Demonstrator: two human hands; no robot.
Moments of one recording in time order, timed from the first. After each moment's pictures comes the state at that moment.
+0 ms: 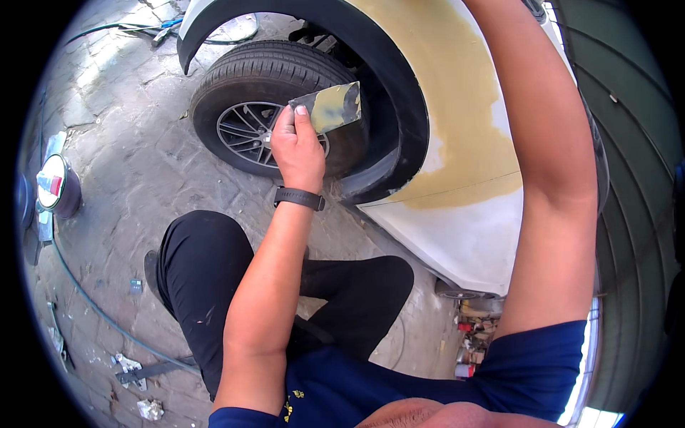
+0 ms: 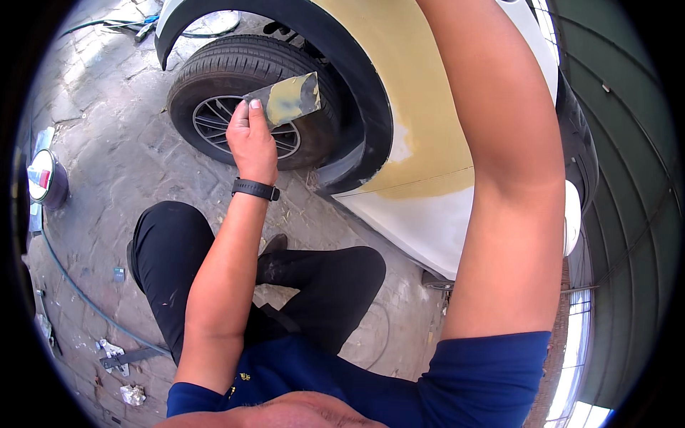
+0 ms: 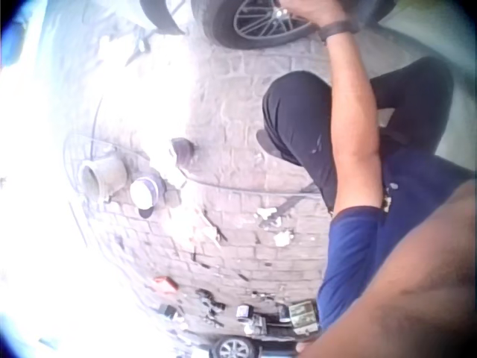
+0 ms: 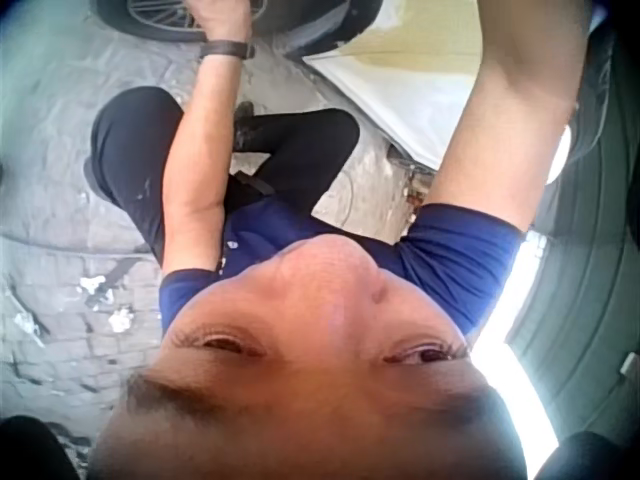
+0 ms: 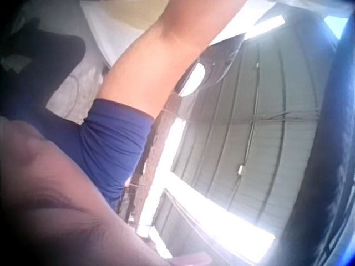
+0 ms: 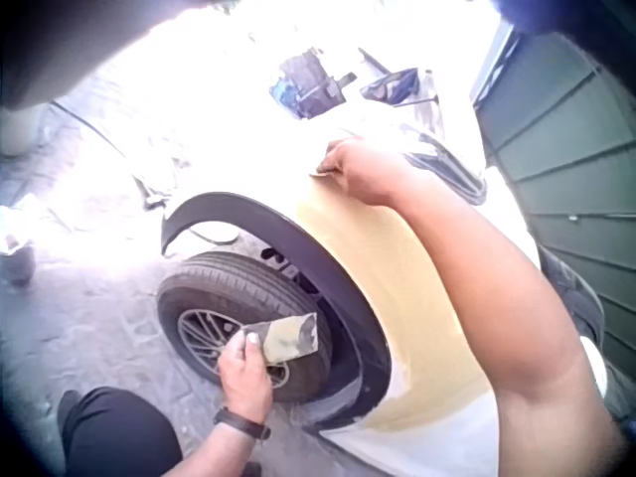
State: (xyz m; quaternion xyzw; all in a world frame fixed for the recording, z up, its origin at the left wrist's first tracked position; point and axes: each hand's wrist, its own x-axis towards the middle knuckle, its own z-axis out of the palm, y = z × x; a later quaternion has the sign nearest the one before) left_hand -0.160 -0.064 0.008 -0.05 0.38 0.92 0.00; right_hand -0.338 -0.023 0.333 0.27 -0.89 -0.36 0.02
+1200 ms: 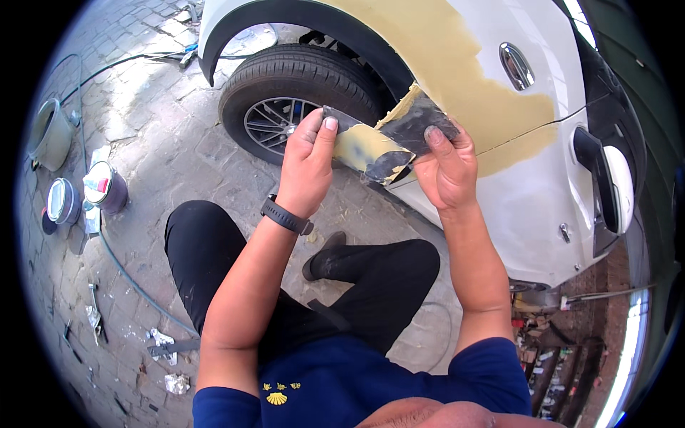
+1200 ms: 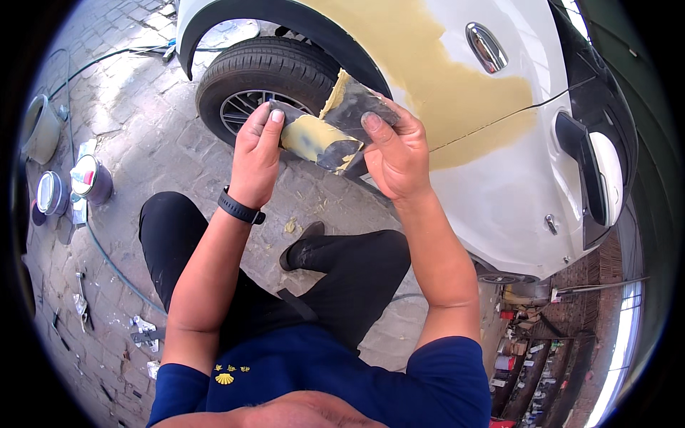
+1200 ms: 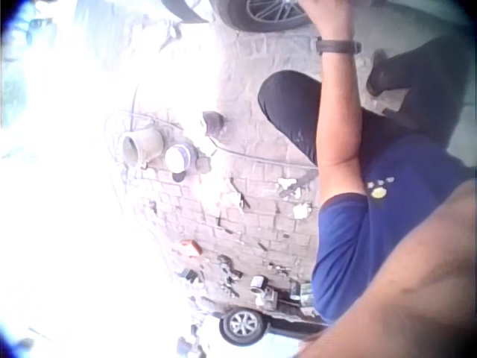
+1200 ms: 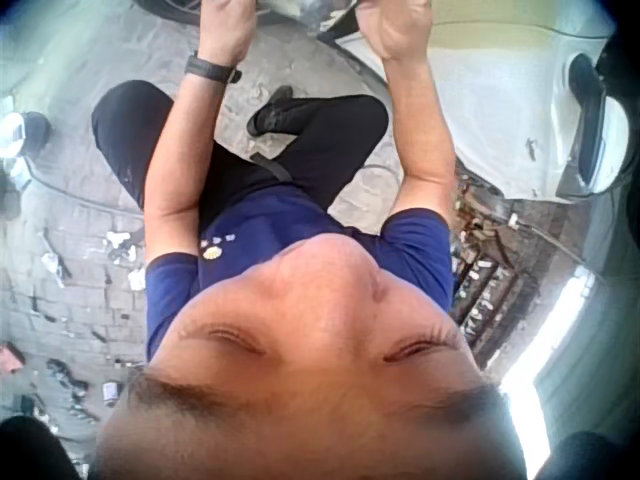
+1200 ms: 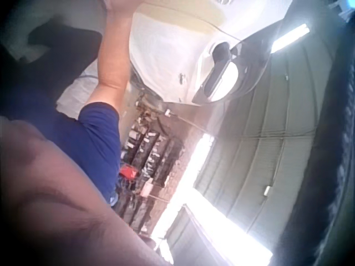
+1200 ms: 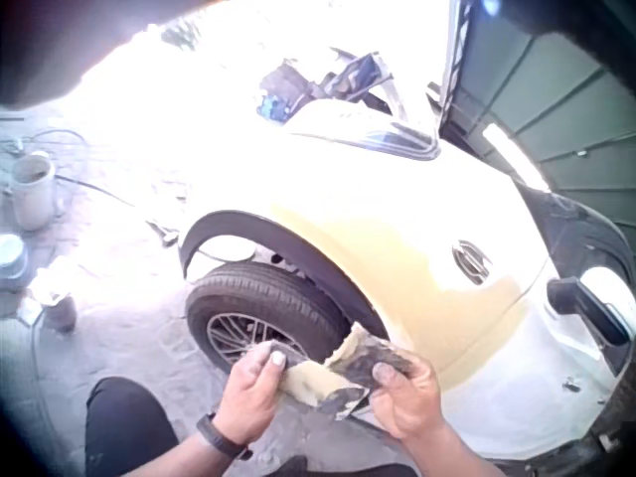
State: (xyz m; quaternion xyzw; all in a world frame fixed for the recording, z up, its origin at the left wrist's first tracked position) left_hand -0.092 -0.137 0.063 0.21 0.36 0.89 0.18; right_hand 0.017 0.019 0.183 0.06 -0.63 0.76 0.18
